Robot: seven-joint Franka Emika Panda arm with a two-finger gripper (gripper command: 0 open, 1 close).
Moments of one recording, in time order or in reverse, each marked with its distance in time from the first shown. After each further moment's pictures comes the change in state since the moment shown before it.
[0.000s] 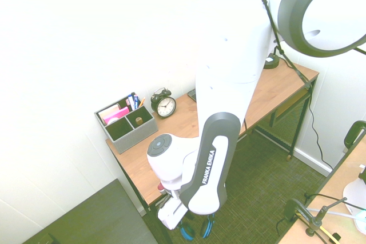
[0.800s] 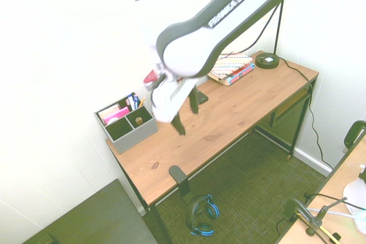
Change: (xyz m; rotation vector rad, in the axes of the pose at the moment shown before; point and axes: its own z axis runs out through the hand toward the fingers) arm 0.125 0.133 -0.309 0.025 0.078 -0.191
